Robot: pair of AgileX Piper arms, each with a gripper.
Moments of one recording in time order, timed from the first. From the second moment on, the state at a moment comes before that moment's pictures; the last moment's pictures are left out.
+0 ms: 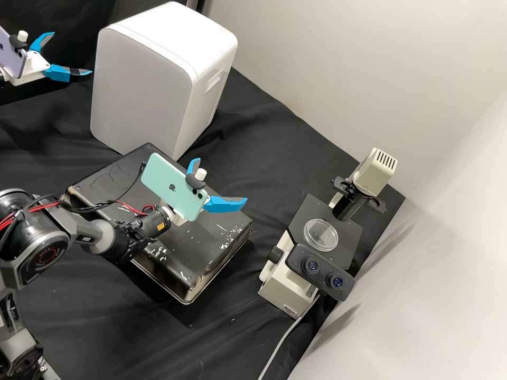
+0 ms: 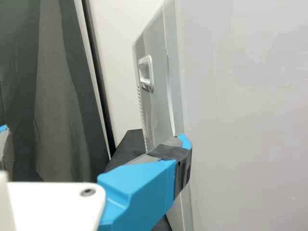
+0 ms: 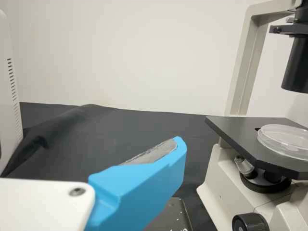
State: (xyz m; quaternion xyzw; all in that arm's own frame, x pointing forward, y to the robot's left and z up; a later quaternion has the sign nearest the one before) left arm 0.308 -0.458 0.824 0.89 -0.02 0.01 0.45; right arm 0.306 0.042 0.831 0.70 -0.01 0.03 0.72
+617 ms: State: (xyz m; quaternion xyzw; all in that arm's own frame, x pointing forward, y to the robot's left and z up) left arm 0.305 -0.467 0.814 0.89 -0.02 -0.02 0.45; right arm 0.306 0.042 0.831 0.70 -0.01 0.03 0.72
